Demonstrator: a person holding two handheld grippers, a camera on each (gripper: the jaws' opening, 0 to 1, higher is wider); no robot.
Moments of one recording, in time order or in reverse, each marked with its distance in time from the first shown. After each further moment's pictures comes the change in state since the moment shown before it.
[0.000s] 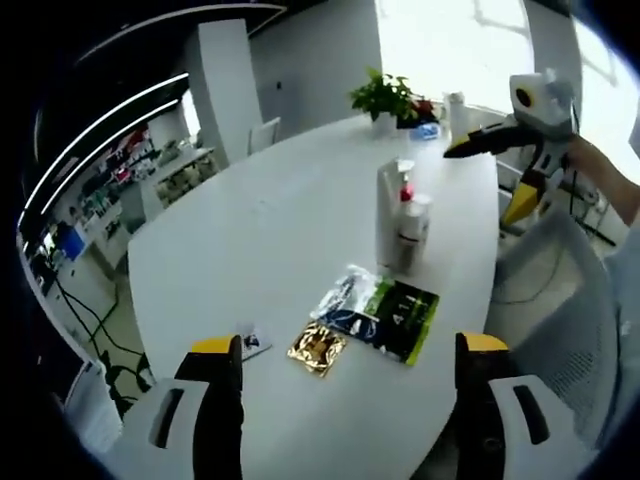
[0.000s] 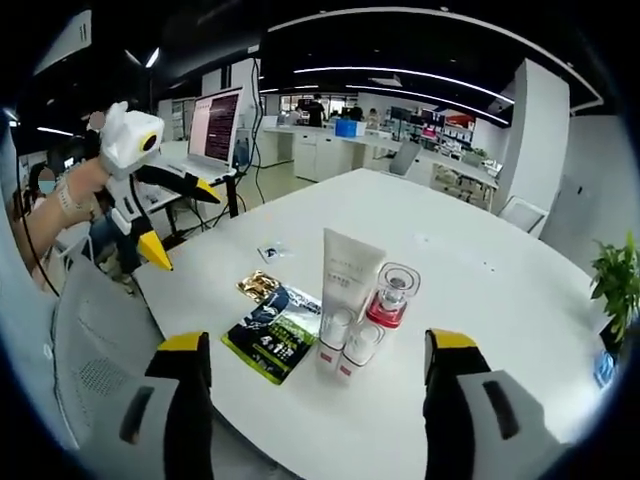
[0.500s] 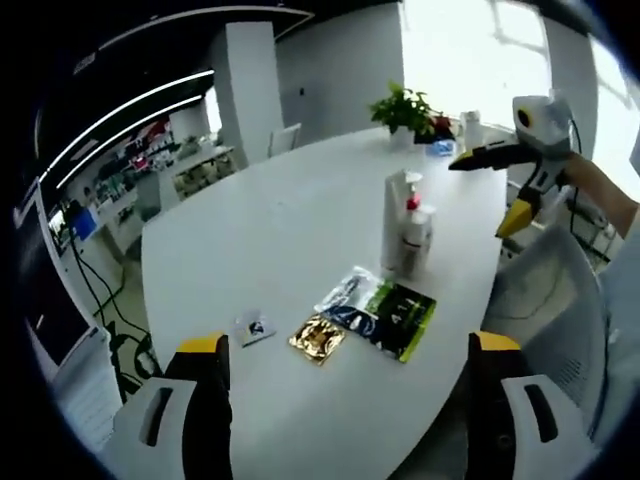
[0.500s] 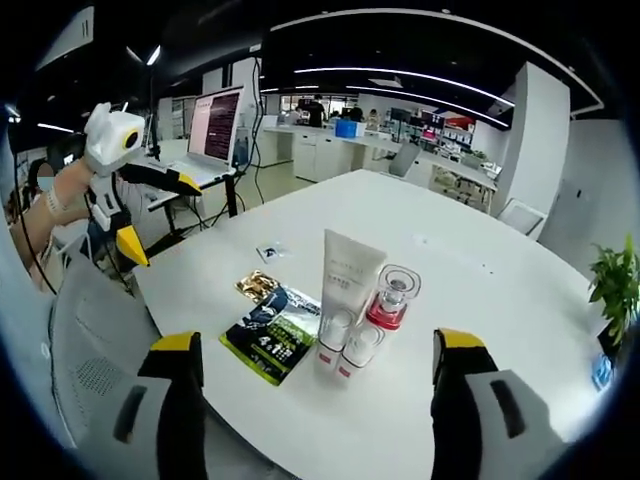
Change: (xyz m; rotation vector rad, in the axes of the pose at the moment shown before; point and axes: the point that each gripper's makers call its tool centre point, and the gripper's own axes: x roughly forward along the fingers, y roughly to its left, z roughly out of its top) left arm -0.022 -0.003 -0.009 -0.069 -0.045 0.038; right arm 0.002 0.001 0.001 -0.014 0.000 -0.003
